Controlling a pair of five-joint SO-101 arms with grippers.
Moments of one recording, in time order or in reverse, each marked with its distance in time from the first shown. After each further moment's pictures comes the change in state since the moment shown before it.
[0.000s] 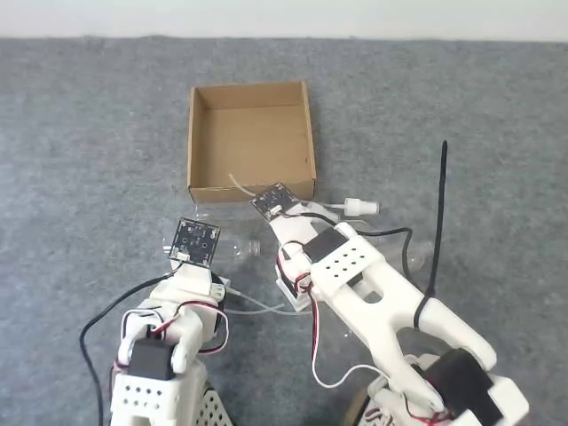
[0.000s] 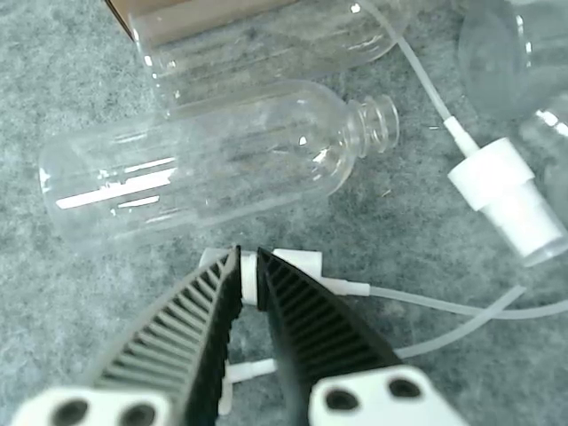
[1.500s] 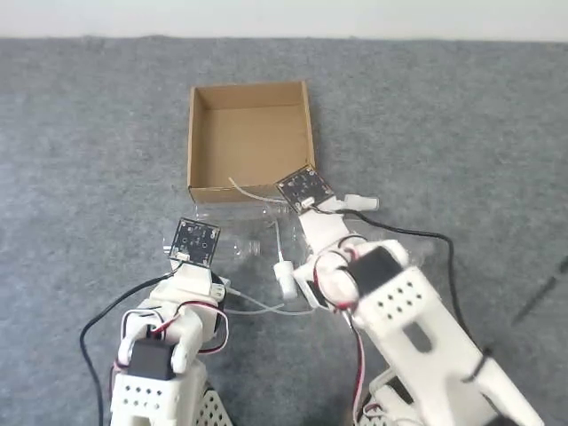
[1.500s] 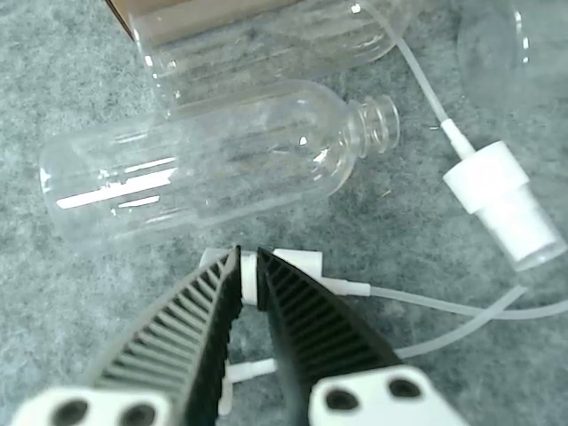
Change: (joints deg) left arm 0.0 0.0 0.0 0.0 0.0; right arm 3.6 -26.4 4.0 7.9 0.0
